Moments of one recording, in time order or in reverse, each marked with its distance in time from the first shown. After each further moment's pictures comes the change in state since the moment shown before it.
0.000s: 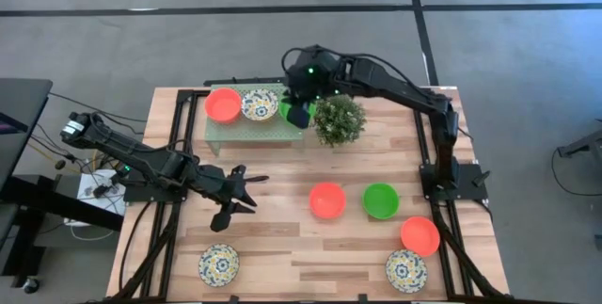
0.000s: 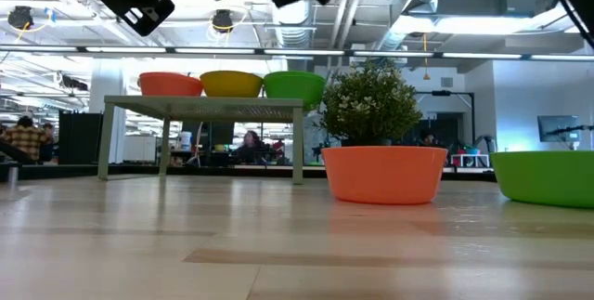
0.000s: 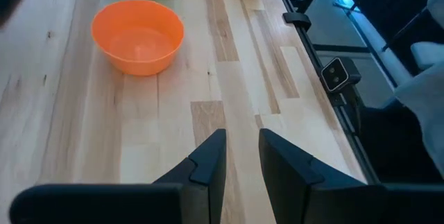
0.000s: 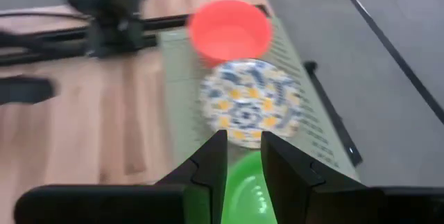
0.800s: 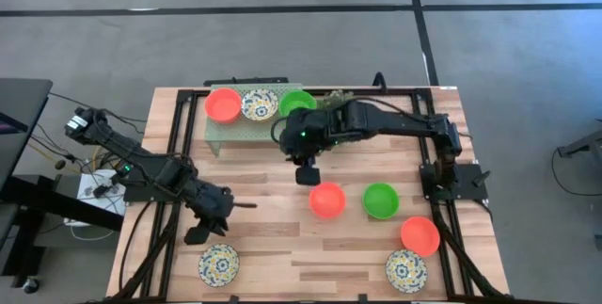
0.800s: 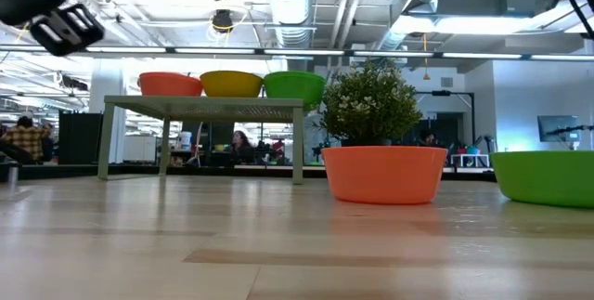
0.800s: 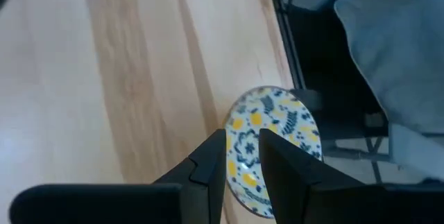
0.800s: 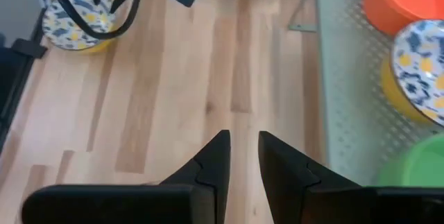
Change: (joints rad) left arm -0.134 0.002 -0.001 -0.277 0.265 -0.171; right arm 0.296 0.001 -0.054 -0.145 0.004 0.017
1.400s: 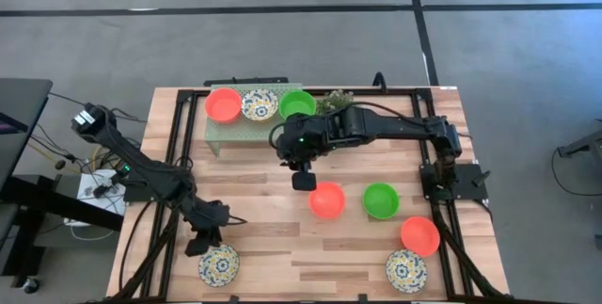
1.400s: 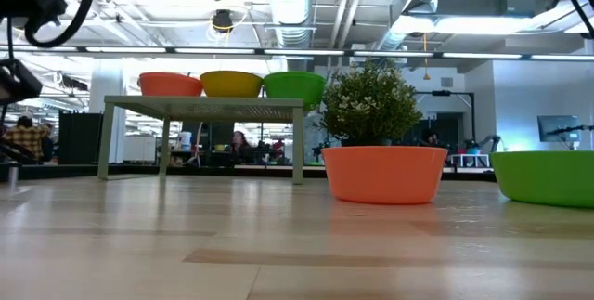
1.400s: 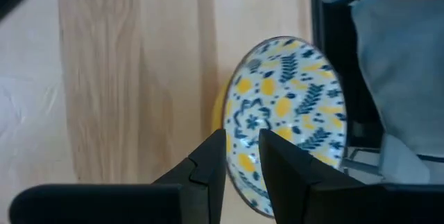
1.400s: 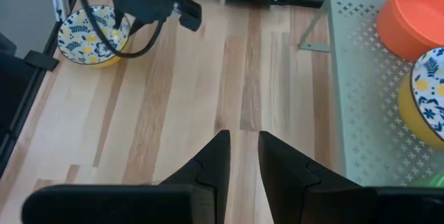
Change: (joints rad) left arm -0.172 0.048 -0.207 0.247 -0.076 -0.329; right arm 0.027 0.004 -0.023 0.078 0.000 0.002
